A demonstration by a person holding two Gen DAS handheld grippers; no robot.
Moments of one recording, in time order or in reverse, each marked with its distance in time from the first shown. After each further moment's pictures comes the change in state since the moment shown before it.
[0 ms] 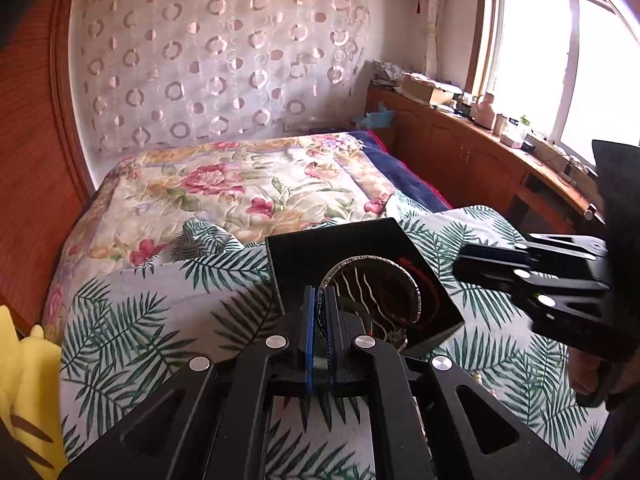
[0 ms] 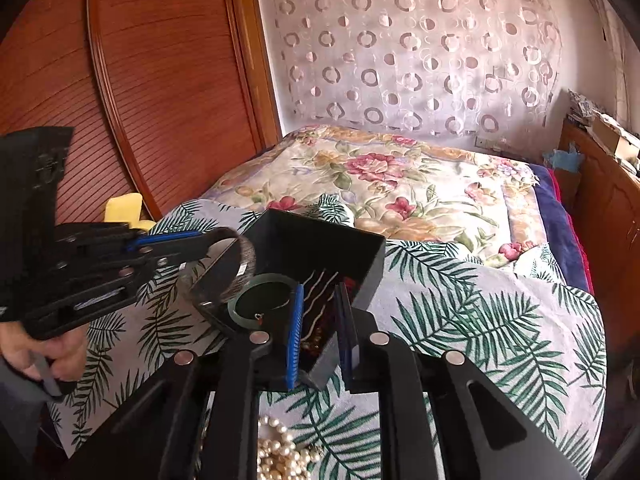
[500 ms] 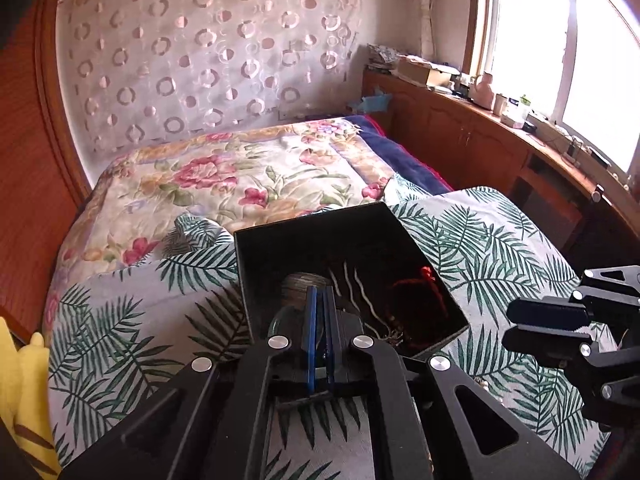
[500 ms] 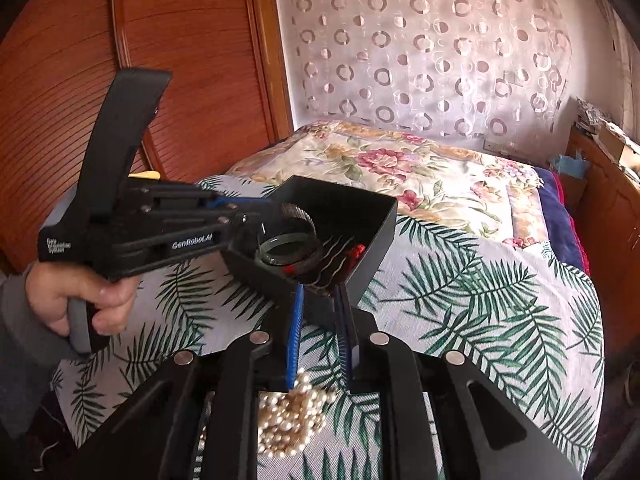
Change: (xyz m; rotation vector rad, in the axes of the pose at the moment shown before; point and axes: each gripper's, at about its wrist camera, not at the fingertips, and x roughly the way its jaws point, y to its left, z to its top) left arm 0.023 -0.019 0.000 0.046 0.042 0.019; right arm -0.029 0.019 -0.039 -0.050 0.009 0.023
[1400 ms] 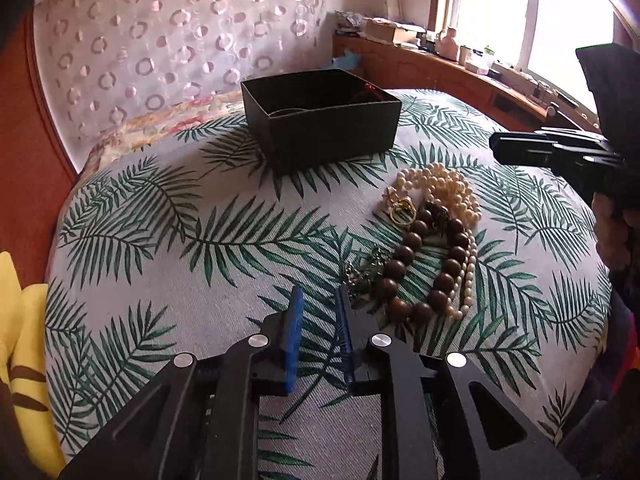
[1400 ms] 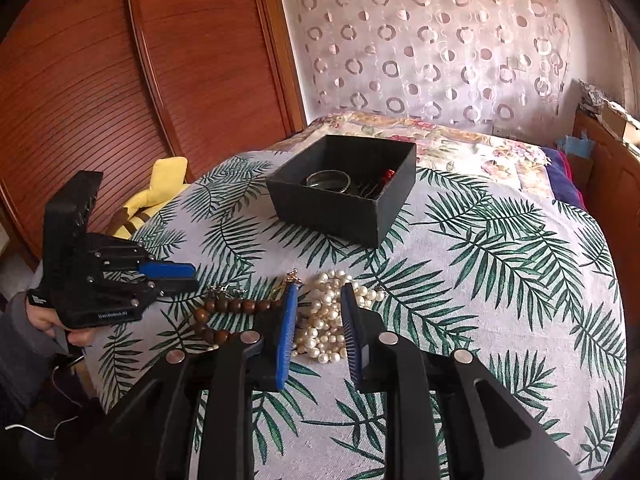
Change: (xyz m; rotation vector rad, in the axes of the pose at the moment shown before) left arm -0.076 0.006 -0.150 0.088 0.112 -0.073; right arm -0.038 0.027 -0.062 0.039 0.004 0.058
